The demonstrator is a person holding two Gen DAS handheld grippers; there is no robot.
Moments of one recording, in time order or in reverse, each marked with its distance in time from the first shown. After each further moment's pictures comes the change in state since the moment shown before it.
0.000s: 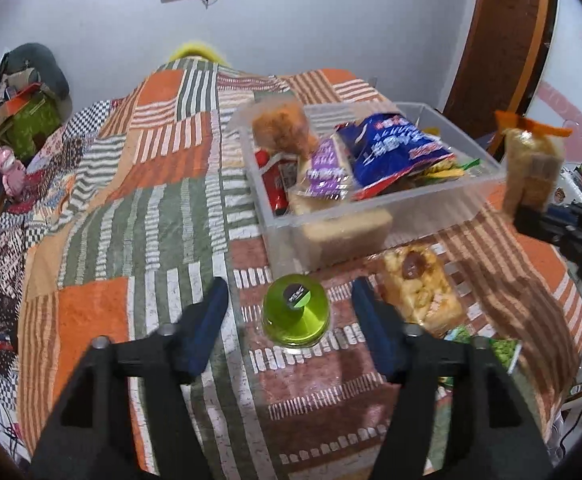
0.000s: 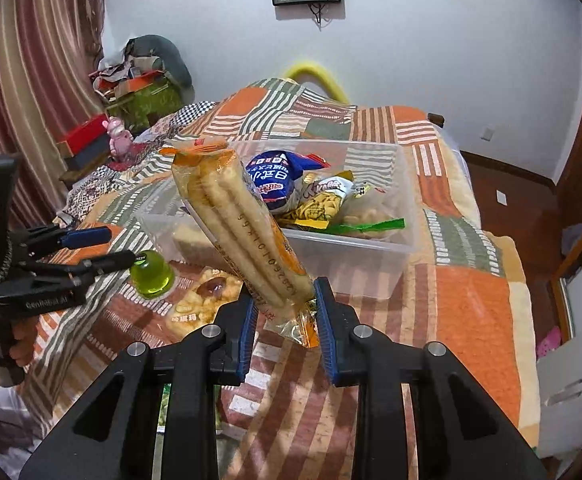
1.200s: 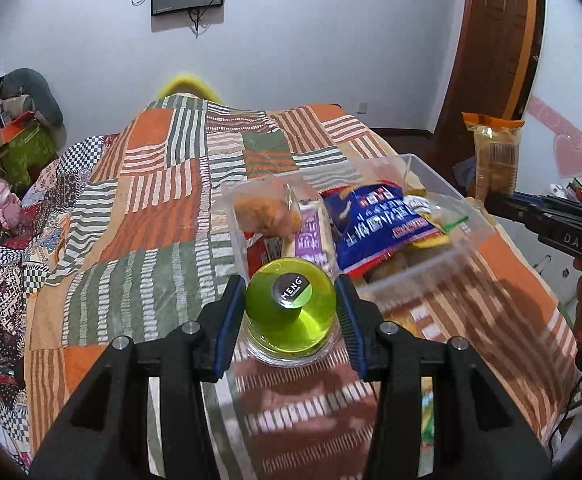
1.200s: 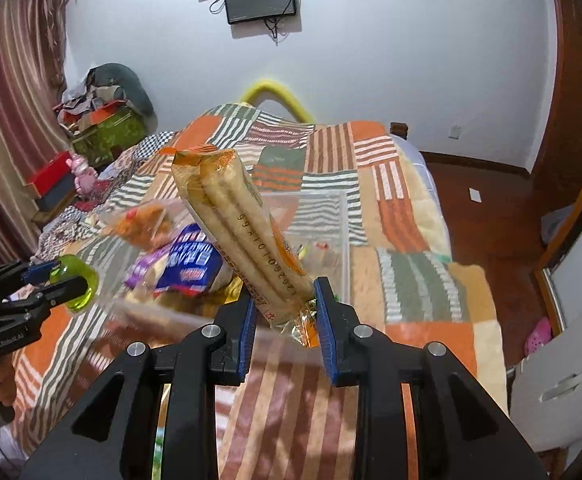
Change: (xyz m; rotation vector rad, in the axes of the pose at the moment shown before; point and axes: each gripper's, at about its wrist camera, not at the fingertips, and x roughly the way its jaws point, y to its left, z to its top) left arm -0.008 -0.008 0.056 0.033 -0.101 -0.015; right arm 0.007 -0.037 0.048 0.092 -0.051 -0.095
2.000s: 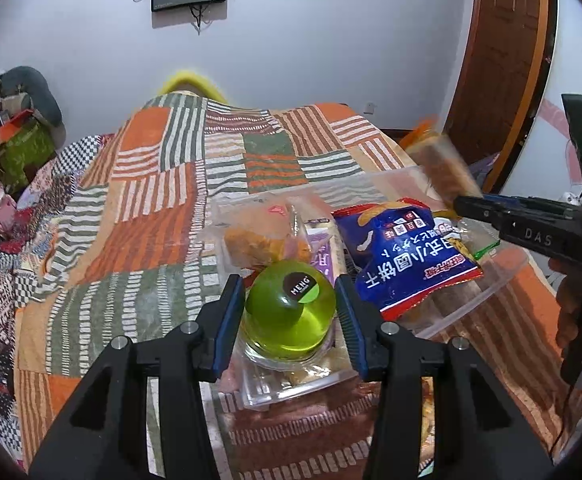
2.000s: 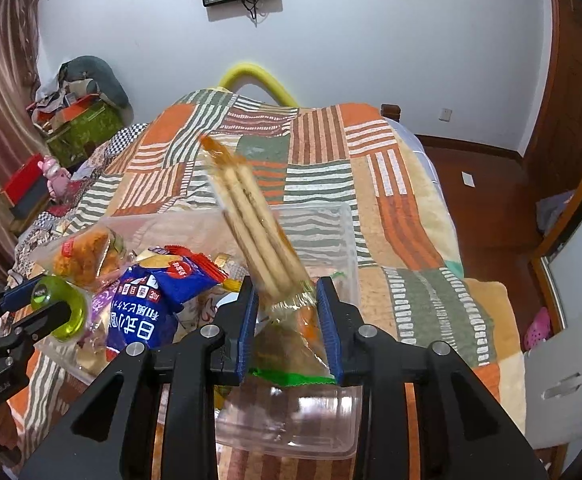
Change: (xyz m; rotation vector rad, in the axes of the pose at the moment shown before) left arm 0.042 0.000 0.020 -0.017 0.003 0.011; right arm 0.052 -0.001 0.021 0.039 0.062 -0.049
